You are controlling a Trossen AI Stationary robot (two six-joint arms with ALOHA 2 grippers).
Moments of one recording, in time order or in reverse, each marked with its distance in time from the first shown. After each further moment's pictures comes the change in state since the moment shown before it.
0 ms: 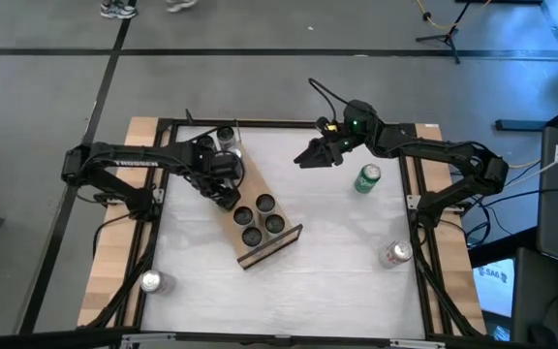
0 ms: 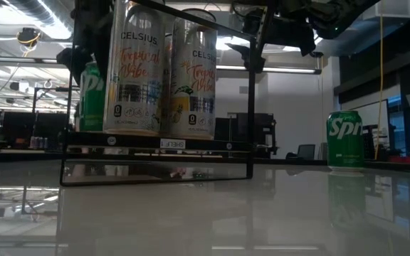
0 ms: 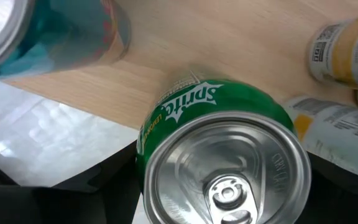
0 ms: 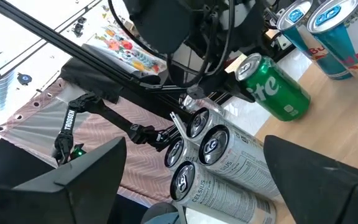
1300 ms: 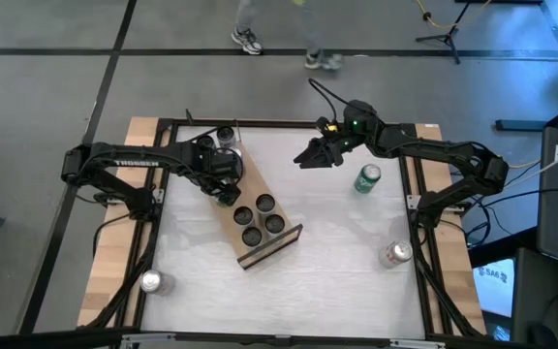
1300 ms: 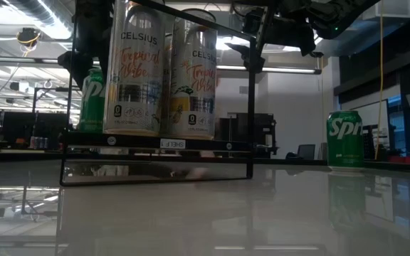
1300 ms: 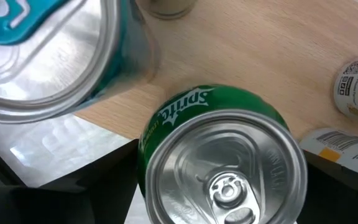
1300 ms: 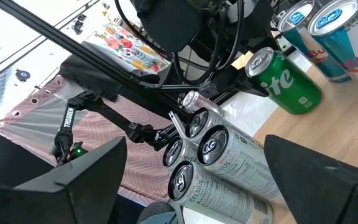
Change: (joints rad) left arm 0.011 -0.001 -0.023 0.022 -0.104 -0.026; right arm 0.000 0.000 0.000 0.000 0.000 -0.025
